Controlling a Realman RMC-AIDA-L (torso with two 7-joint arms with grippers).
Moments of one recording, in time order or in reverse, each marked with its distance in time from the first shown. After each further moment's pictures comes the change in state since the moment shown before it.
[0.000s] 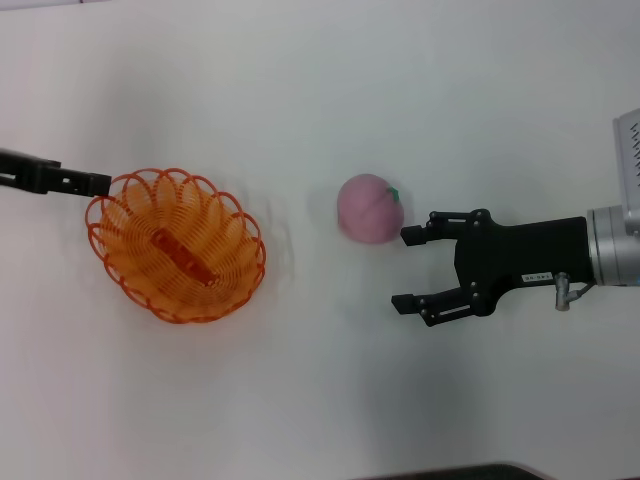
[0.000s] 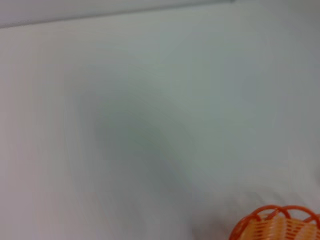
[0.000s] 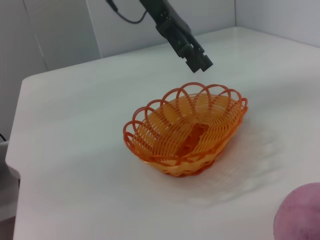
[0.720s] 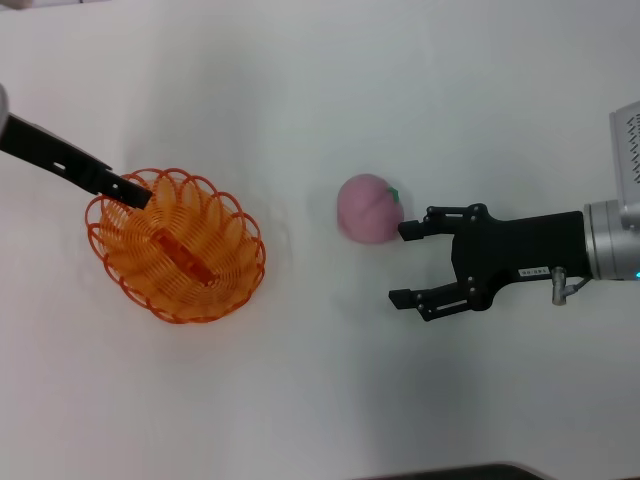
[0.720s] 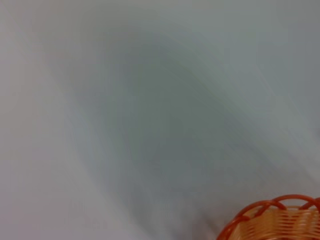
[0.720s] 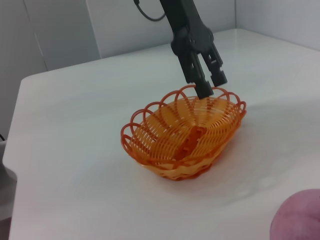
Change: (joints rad) left arm -0.162 -0.026 0.245 -0.035 0.173 -0.042 -0.126; right arm 0.012 0.000 0.000 0.000 0.000 0.005 0.001
